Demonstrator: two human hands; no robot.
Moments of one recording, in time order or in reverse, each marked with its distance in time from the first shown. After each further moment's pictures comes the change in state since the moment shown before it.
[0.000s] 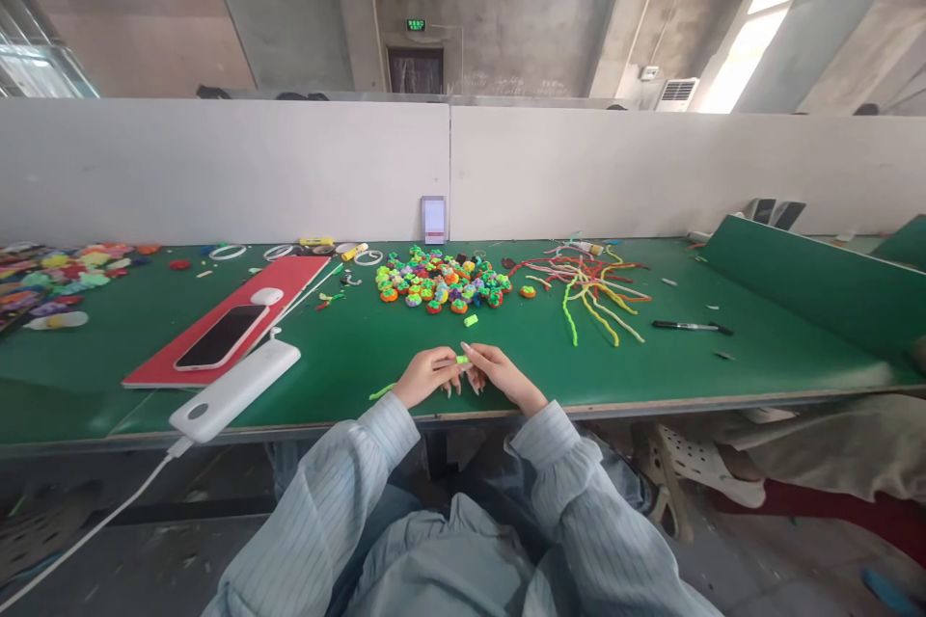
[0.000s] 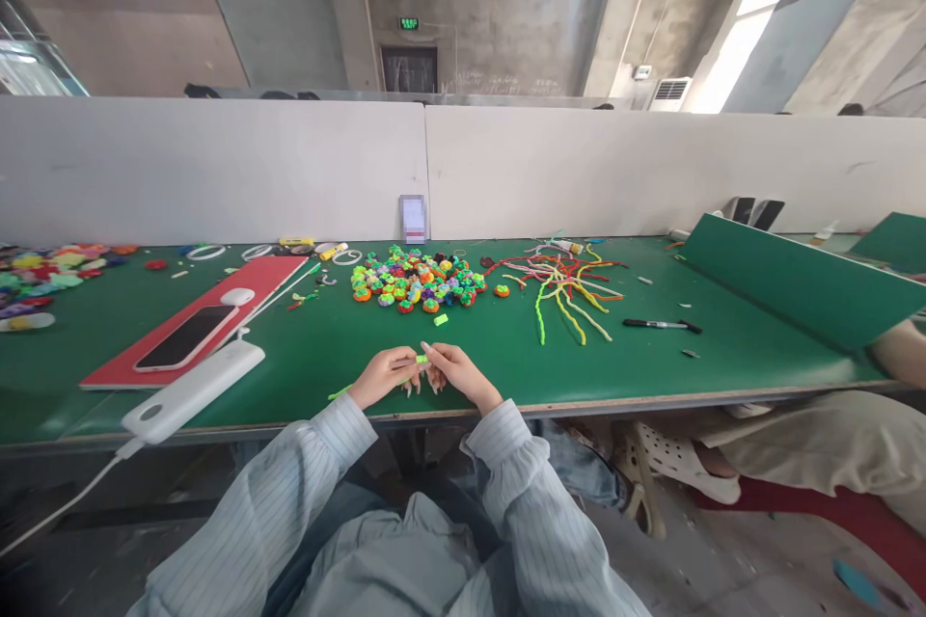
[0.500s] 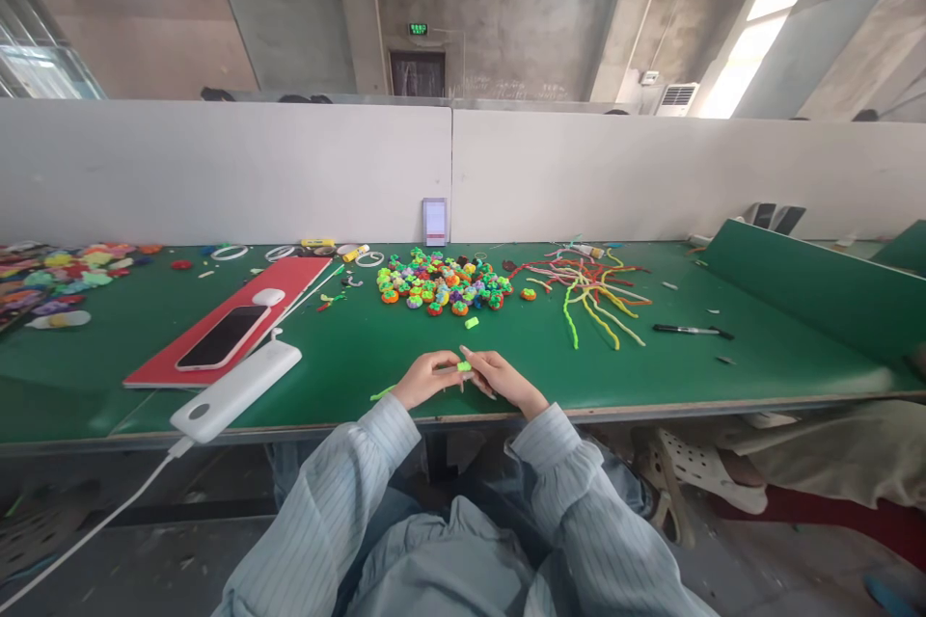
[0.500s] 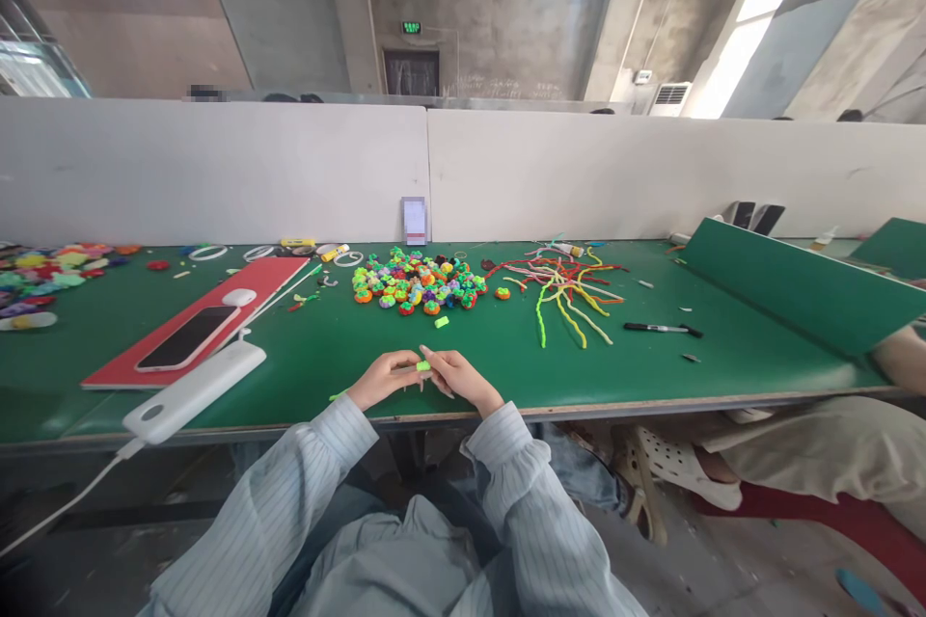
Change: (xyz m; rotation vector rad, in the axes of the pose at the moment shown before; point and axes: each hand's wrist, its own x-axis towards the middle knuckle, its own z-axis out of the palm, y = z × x) left_hand 0.000 0.005 -0.002 0.170 -0.007 0.061; right_hand -0.005 -0.008 0.001 -0.074 -0.074 0.038
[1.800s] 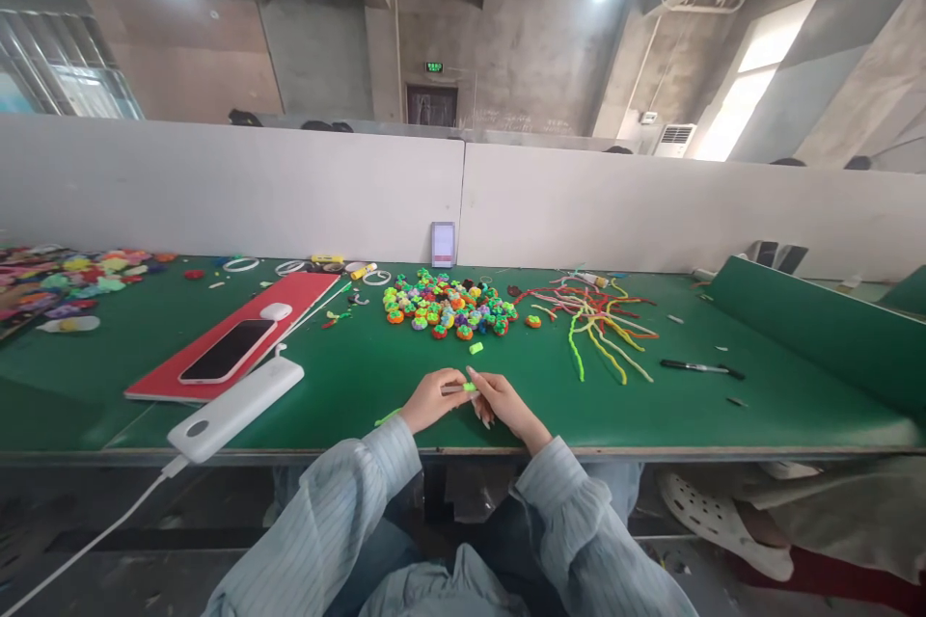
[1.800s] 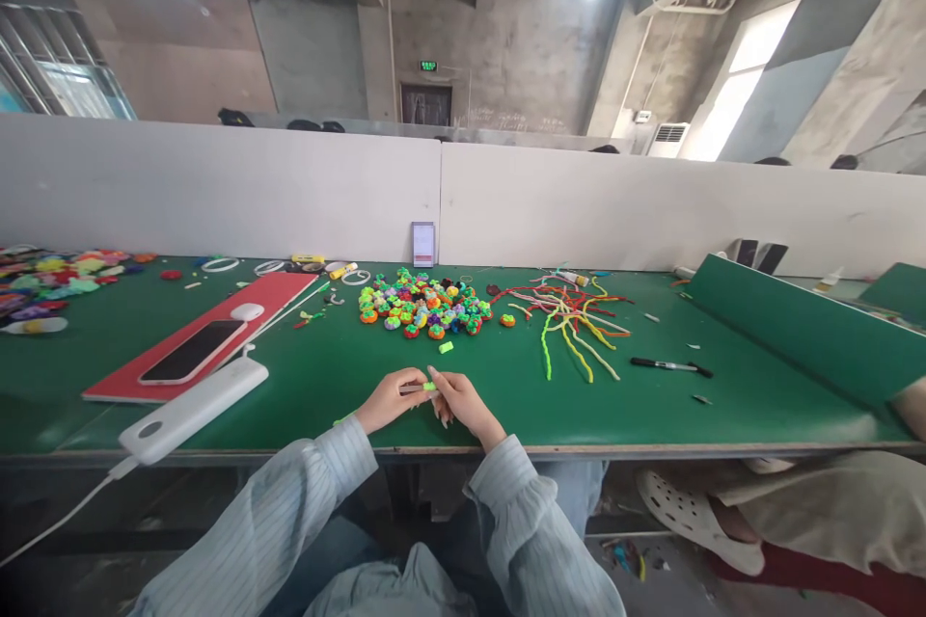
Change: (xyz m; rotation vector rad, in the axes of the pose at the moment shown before) left_hand 0.012 -0.009 0.007 0.030 0.132 0.079; right_hand 0.011 0.014 -0.001 0.066 0.144 0.079
